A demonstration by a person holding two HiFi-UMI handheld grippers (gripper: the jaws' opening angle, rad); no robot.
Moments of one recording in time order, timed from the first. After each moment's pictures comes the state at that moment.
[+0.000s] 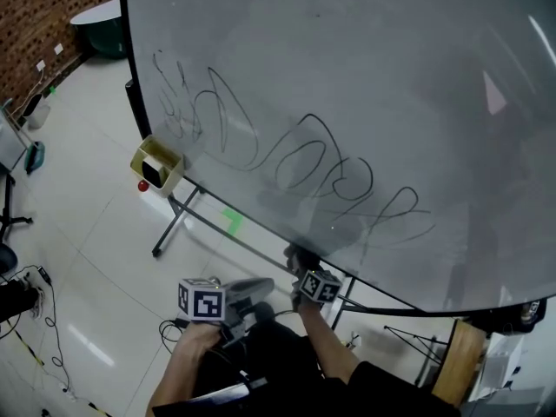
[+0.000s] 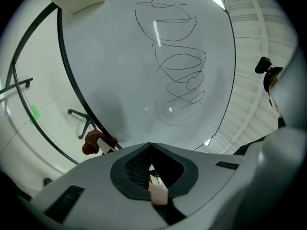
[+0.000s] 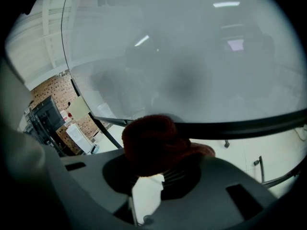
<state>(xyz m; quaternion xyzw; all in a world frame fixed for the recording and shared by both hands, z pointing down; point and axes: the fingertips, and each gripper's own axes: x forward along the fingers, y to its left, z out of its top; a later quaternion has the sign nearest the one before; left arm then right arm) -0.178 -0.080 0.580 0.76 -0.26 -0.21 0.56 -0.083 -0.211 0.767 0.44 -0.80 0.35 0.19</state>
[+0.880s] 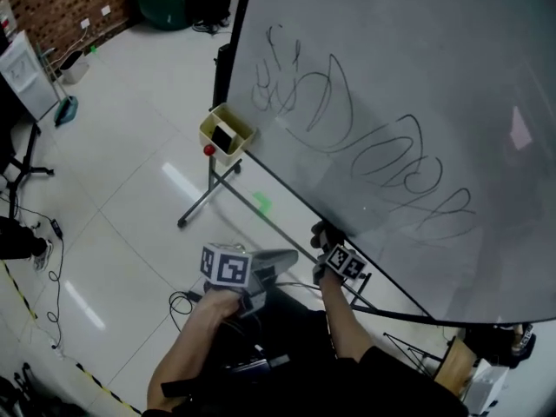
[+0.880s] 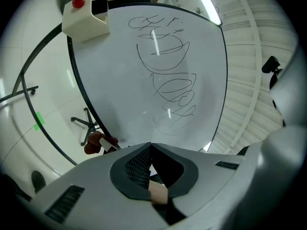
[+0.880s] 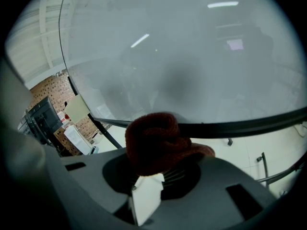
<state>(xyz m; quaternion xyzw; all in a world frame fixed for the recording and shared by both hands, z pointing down) -0.252 -0.059 0.569 0.76 -0.29 -0.24 0.54 -0.137 -0.221 0.756 0.46 -0.79 0.35 0.19</state>
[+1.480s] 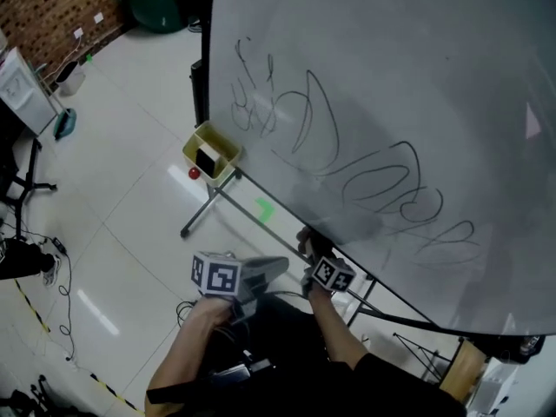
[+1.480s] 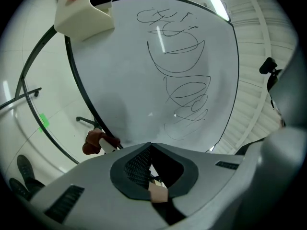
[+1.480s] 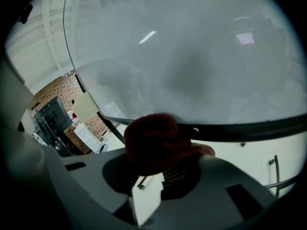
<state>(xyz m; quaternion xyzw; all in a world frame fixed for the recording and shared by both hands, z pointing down) -0.267 -0.091 0.585 0.74 -0.30 -0.22 0.57 -0.190 -0.213 0.758 0.39 -0.82 0.36 0.19</state>
